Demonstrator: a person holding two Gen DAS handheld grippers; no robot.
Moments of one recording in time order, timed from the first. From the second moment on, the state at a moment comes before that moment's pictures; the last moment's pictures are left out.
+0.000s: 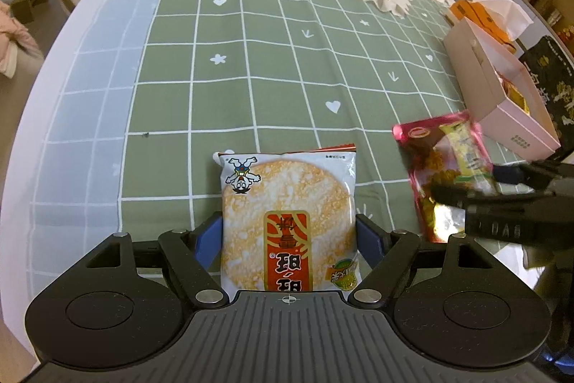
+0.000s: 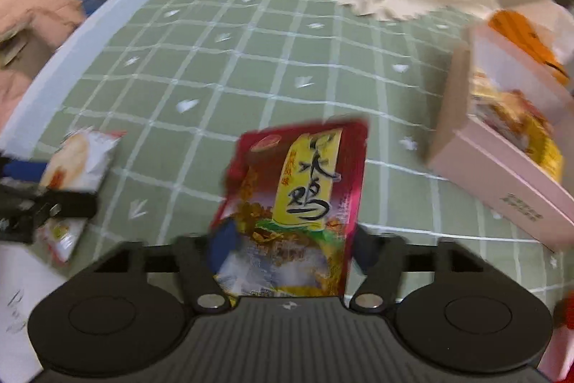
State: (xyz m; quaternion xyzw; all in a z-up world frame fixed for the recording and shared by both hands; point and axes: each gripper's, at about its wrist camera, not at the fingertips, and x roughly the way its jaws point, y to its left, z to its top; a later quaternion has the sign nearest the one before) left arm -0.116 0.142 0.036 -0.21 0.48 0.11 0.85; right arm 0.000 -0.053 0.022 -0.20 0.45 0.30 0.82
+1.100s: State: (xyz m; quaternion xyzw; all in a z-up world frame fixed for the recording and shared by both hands) left arm -0.114 0.128 0.034 -0.16 0.49 0.11 0.85; right arm 0.029 -0.047 -0.001 -0.11 0.44 0.22 0.86
